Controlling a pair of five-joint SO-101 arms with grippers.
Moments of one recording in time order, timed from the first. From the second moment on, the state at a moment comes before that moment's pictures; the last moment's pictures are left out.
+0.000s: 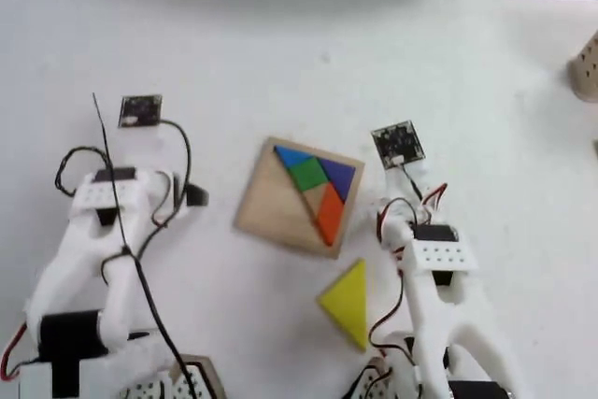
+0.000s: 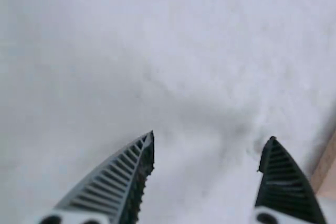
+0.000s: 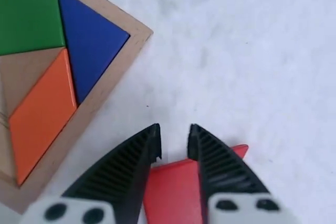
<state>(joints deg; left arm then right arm) -11.1 -11.5 50.1 44.3 -2.2 -3.1 -31.6 69.3 26.4 20.8</state>
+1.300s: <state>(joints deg) -15.5 -23.3 60.1 39.5 -5.3 2.1 -47.8 73.7 47.3 20.7</state>
